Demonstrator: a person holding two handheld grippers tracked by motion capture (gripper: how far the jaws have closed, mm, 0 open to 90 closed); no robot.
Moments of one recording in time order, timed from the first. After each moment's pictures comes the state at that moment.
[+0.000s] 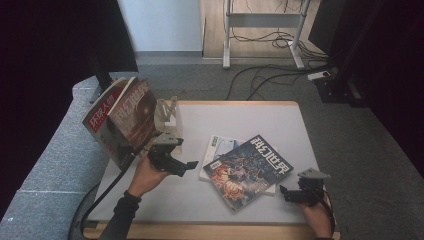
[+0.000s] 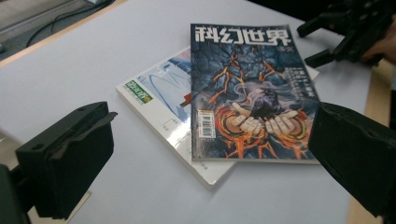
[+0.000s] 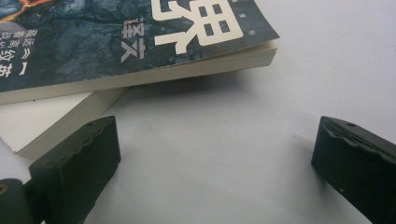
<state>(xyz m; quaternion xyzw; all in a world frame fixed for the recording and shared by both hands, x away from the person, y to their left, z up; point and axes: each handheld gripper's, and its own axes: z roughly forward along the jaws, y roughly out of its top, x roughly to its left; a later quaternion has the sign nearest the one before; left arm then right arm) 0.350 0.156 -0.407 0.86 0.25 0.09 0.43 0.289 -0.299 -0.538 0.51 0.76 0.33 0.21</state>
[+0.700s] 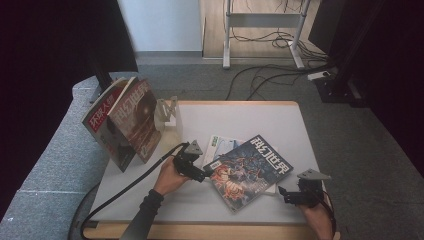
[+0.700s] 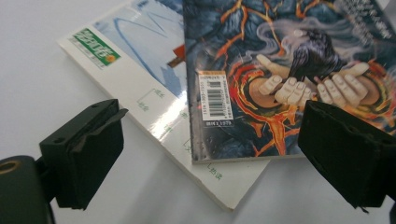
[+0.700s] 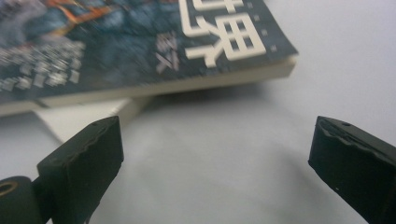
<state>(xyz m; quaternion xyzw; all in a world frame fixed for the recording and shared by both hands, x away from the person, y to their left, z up) 0.376 0.110 -0.485 0.90 0.22 0.07 0.36 0.281 -0.293 -0.526 0.49 0.77 0.35 0.21</state>
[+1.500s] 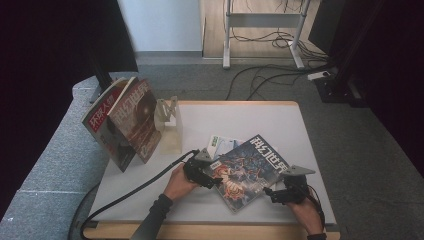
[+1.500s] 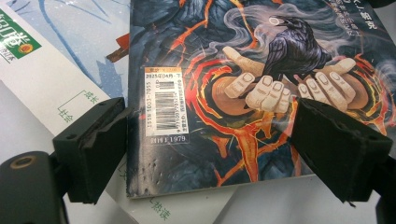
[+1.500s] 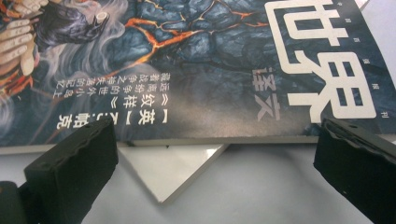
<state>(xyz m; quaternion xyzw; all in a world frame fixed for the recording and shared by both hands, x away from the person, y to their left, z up) 0.368 0.087 -0.509 0.90 0.22 0.04 0.37 0.297 -0.256 -0.523 0.46 0.80 0.36 0.15</state>
